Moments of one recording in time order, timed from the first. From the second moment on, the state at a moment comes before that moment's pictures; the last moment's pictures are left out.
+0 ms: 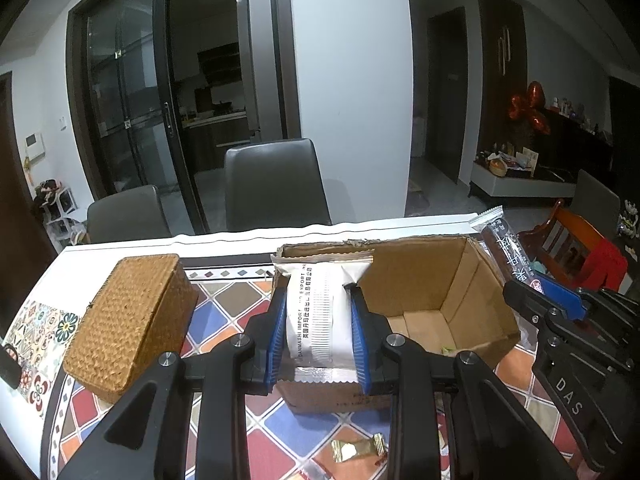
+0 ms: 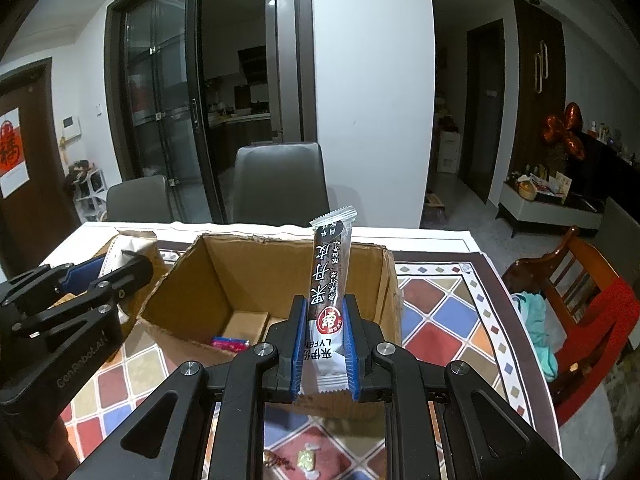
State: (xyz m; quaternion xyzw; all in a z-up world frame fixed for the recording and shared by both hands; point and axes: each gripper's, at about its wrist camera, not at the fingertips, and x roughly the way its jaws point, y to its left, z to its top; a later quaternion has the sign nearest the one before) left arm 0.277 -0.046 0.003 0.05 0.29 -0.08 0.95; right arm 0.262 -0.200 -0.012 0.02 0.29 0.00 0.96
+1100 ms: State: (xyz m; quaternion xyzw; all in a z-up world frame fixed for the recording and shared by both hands) left arm 0.293 -0.051 -0.007 0.08 0.29 -0.06 0.95; right arm 0.279 -0.209 -0.022 0.01 0.29 -0.03 0.96
